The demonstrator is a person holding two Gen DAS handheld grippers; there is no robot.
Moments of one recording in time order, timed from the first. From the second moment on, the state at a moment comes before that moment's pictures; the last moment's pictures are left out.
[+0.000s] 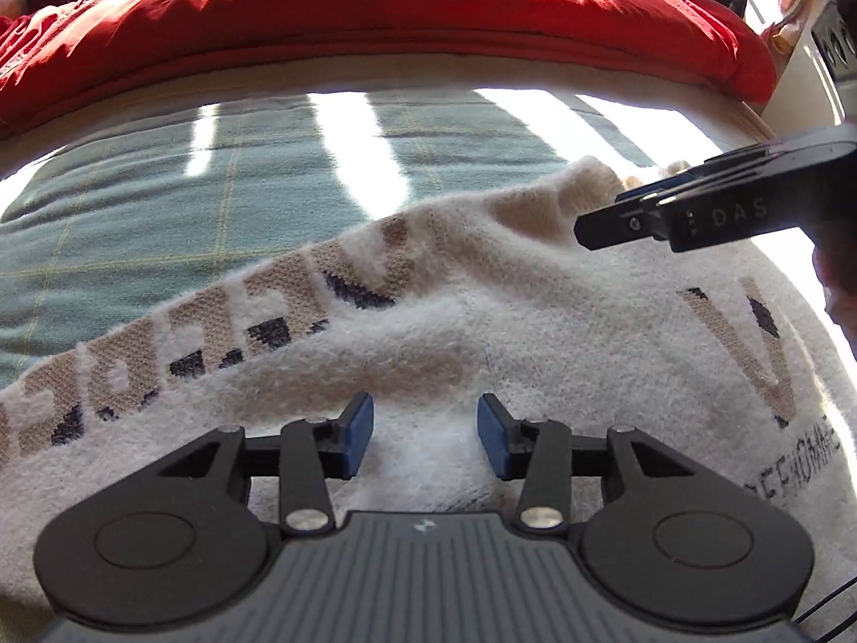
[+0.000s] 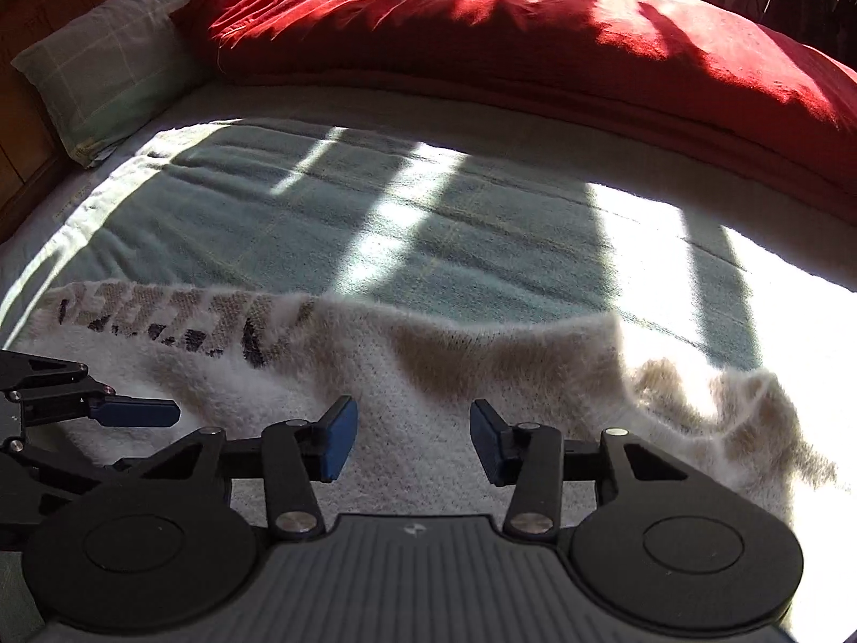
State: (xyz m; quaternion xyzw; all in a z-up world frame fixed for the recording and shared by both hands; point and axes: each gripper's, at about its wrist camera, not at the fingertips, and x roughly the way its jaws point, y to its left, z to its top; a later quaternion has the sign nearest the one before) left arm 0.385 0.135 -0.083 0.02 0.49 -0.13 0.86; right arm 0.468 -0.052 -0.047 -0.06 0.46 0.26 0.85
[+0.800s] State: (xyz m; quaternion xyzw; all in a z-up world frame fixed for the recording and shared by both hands) left arm 0.373 0.195 -0.080 0.05 0.47 -0.05 0.88; right arm 0.489 -0.017 -0.051 -0.04 0.47 0.34 0.81
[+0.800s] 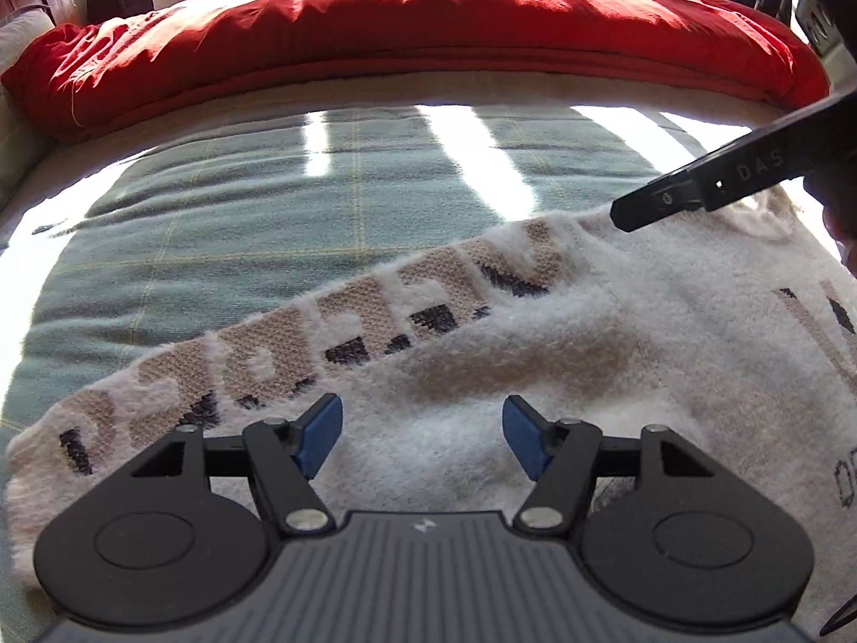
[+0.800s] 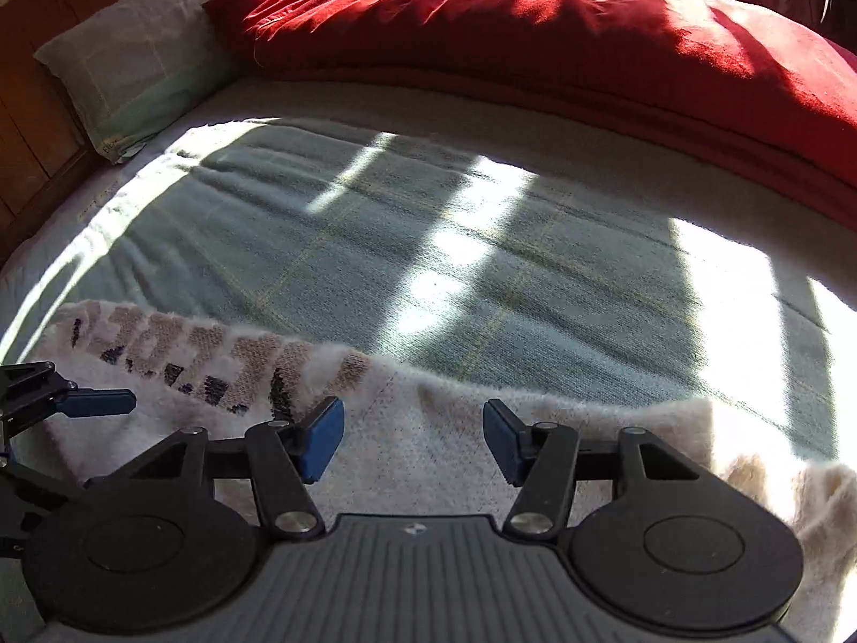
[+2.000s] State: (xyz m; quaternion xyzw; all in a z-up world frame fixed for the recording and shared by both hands) left arm 0.287 0.383 -0.101 -0.39 0.40 0.18 0.81; right arm 0.391 0.047 -0.067 -0.01 0.55 0.44 0.71
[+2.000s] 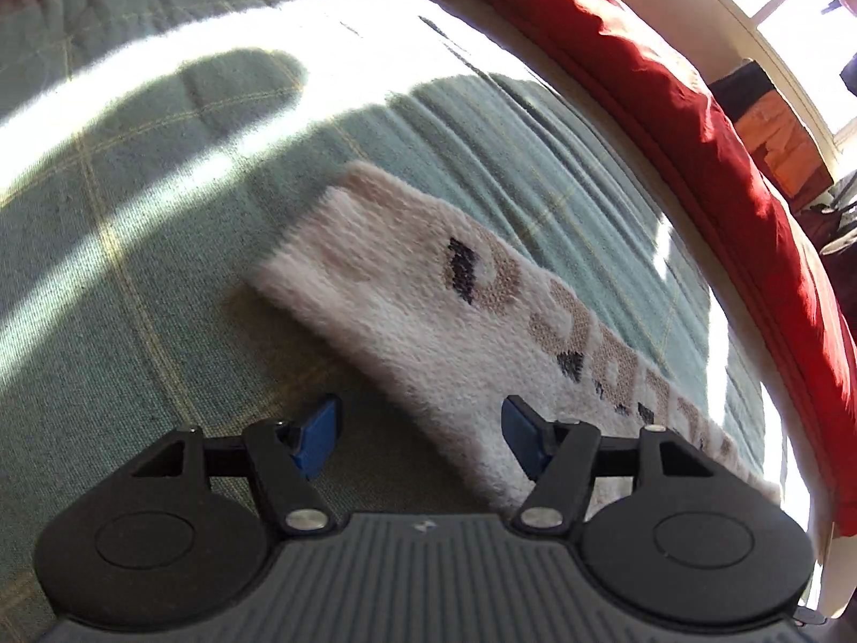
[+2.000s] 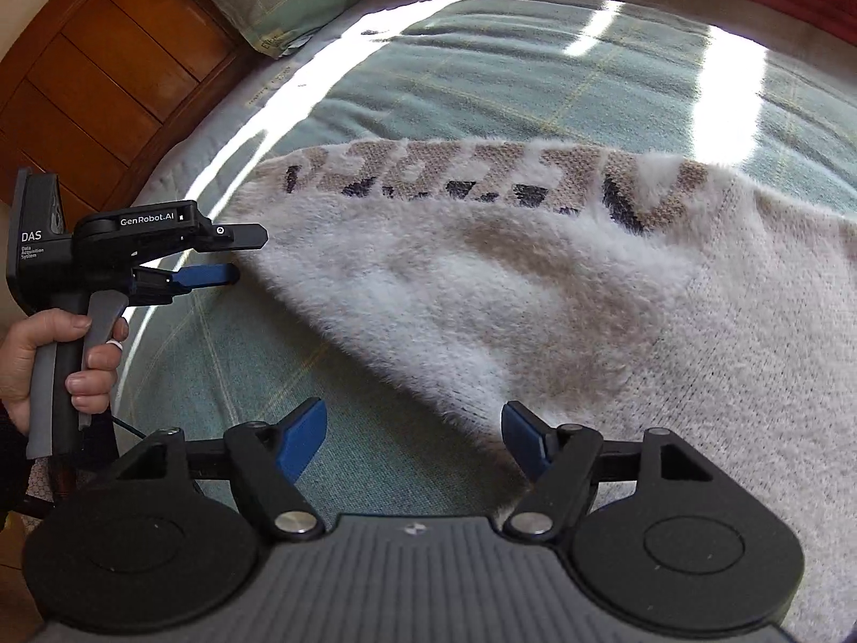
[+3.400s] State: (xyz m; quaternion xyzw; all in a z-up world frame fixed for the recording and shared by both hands) left arm 0.359 0.387 -0.081 -0.19 0.47 0.14 0.85; right arm 0.409 0.020 -0.065 0.01 0.54 0.41 0.74
